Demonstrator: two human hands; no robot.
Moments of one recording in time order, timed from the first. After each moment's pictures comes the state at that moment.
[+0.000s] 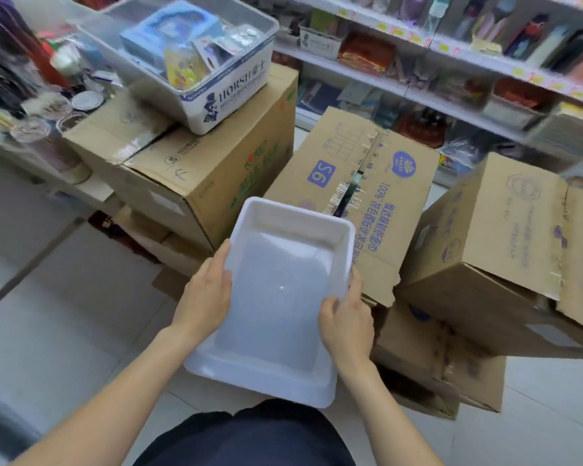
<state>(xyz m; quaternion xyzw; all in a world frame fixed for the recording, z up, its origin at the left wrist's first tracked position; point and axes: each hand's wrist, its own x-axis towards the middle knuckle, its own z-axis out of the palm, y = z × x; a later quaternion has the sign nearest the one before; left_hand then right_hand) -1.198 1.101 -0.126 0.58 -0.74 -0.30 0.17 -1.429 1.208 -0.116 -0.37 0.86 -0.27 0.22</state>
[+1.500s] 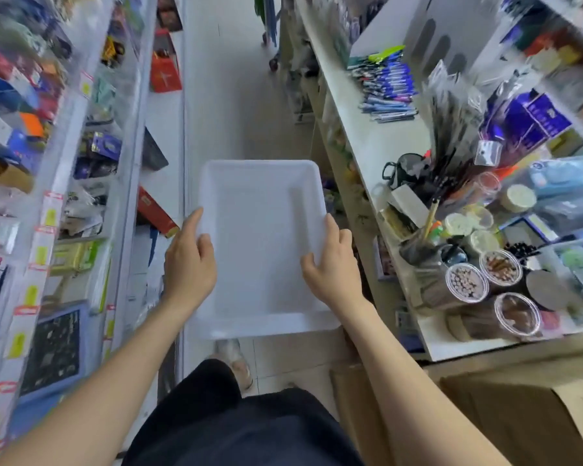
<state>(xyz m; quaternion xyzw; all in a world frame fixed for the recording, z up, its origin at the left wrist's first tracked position) -0.467 0.873 -0.103 0.87 -0.28 -0.13 0.38 -0.670 0.723 -0.098 -0.81 0.47 -0.15 0.32</state>
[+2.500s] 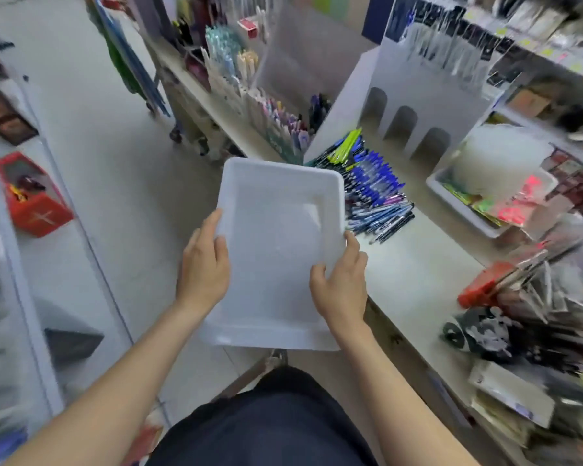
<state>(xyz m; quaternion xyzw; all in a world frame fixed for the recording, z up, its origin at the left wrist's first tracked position) -0.077 0.293 -0.095 0.76 -0.53 -0.19 0.33 -0.308 0.274 -0.115 -0.58 0.72 -0.27 0.25</state>
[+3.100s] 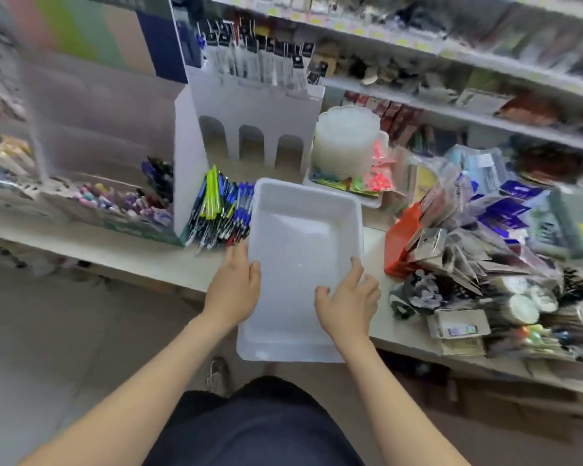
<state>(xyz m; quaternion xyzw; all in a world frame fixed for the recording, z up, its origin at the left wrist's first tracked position) -0.202 0.062 -0.124 0.47 -0.78 -0.37 0.17 -0.370 0.187 -0.136 -0.27 0.93 -0.20 0.14</state>
